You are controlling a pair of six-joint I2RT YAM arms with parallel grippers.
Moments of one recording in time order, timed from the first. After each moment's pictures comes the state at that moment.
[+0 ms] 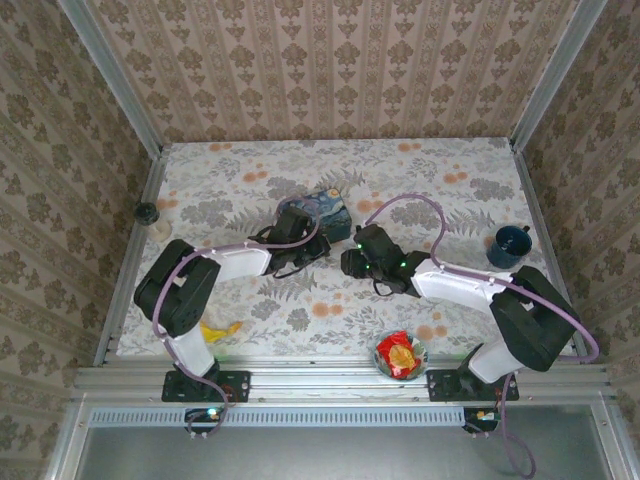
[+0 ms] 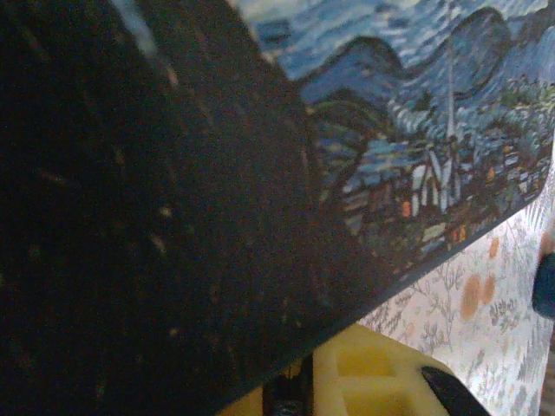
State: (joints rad) left arm -0.67 1.74 0.90 0.04 0.23 -1.02; right arm 0.72 1.50 0.80 -0.12 0.12 0.64
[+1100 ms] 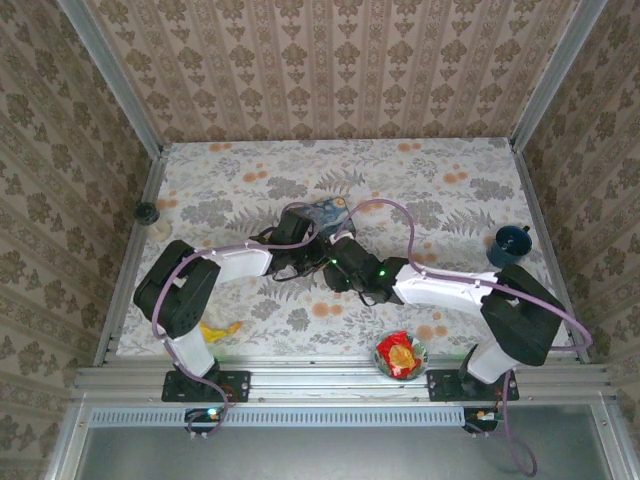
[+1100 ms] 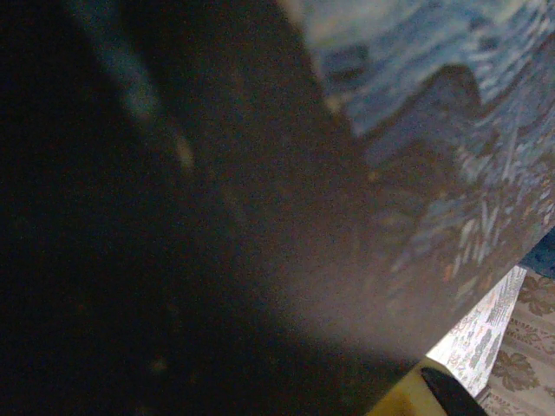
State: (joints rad) left arm -0.69 1.74 0.90 -0.02 0.35 -1.09; right arm 0.89 1.57 0.91 -0.20 0.21 0.49
